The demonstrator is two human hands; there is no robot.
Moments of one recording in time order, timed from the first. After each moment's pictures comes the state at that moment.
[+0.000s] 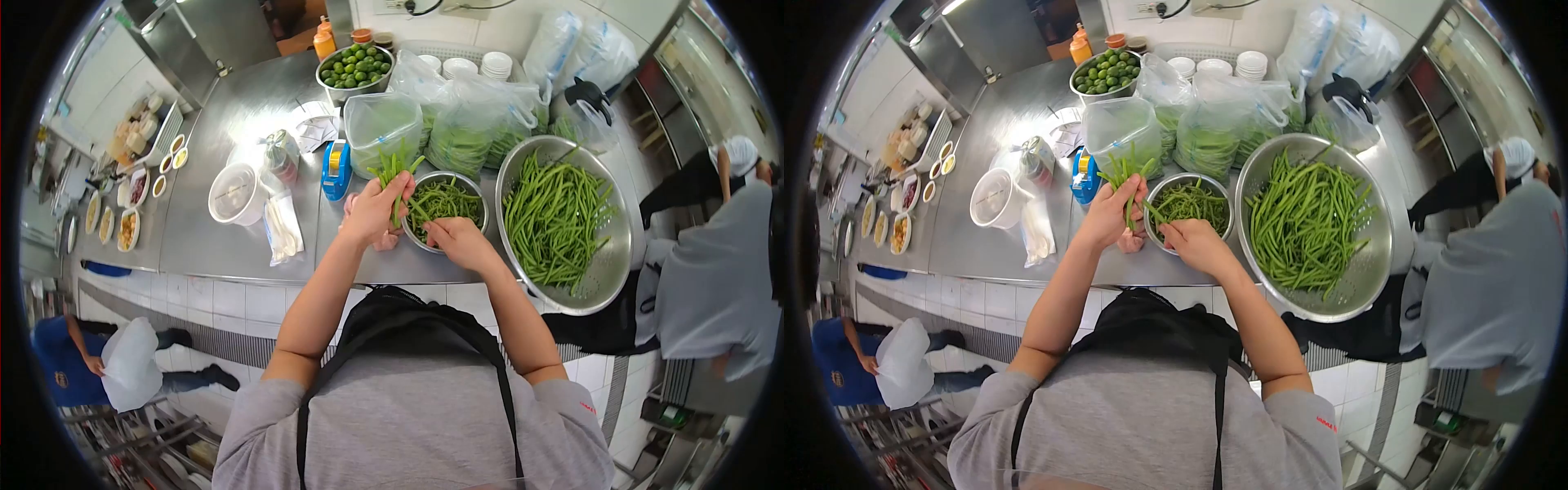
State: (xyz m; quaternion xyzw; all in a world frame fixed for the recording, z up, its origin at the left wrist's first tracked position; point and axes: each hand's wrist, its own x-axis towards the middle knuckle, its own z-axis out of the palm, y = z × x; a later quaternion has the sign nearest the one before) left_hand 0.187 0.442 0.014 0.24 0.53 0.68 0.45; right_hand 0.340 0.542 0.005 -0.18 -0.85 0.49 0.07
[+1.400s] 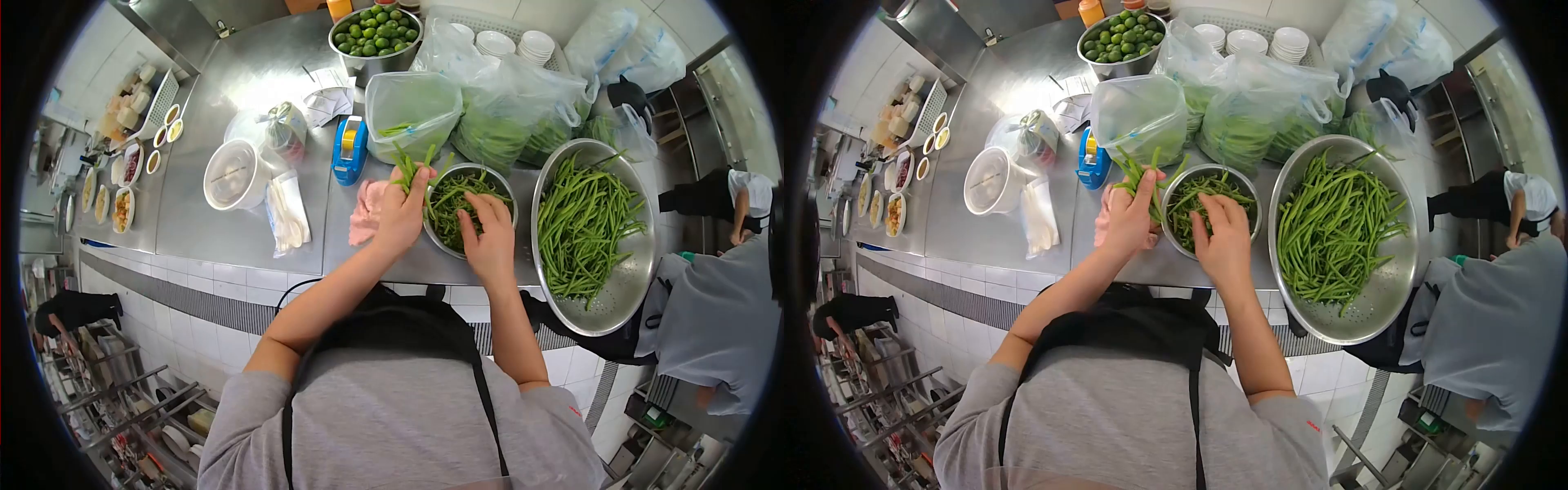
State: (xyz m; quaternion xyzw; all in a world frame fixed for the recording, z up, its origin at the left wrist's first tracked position) left_hand 0.199 0.453 -0.008 0.20 0.64 0.69 0.28; right_hand 0.319 0.536 -0.018 -0.24 -0.87 0.27 0.34
